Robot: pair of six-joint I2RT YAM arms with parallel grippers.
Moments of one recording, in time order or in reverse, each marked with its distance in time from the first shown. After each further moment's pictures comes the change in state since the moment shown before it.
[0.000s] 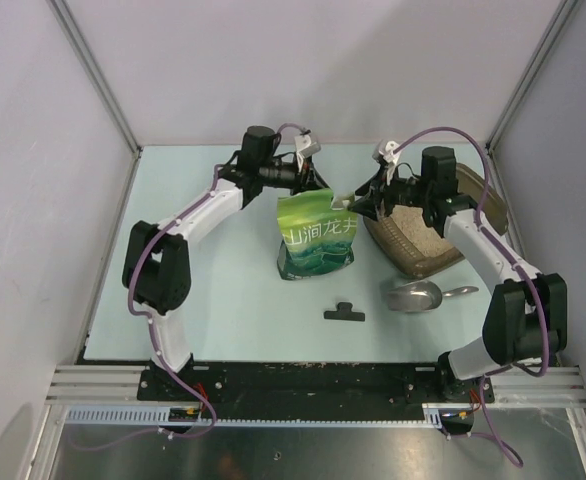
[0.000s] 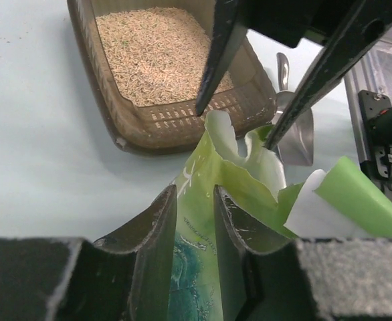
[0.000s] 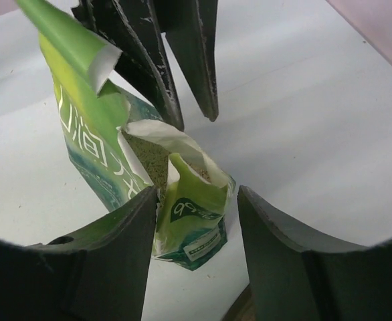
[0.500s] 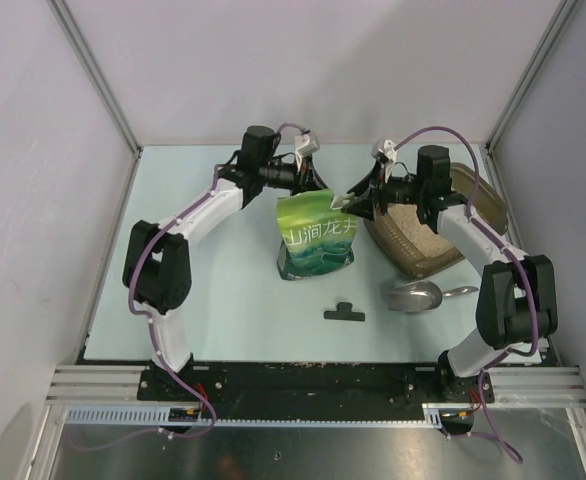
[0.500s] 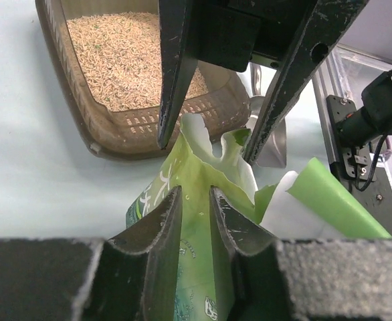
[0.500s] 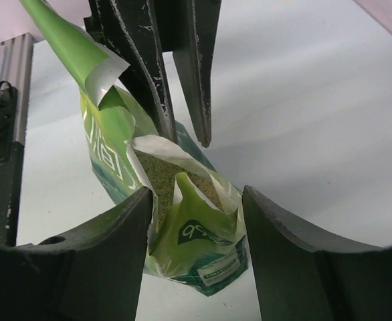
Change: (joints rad) left arm 0.000 0.005 0.001 0.002 0.083 -0.053; right arm -0.012 0.101 0.000 0.155 -0.157 0.106
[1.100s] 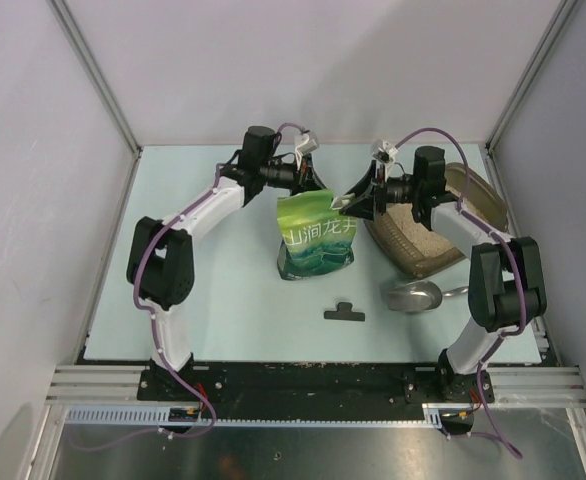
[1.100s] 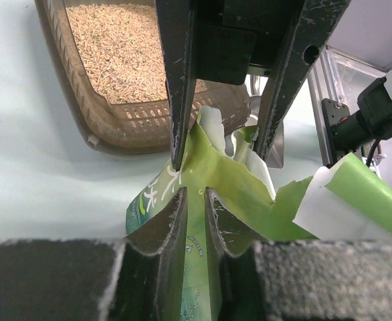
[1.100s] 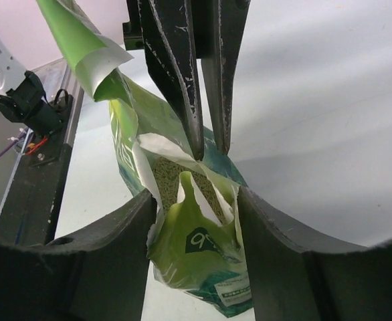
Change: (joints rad) left arm 0.013 0.042 0.023 -0.007 0.017 -0.042; right arm -0.013 0.117 0.000 0.180 -0.187 0.154
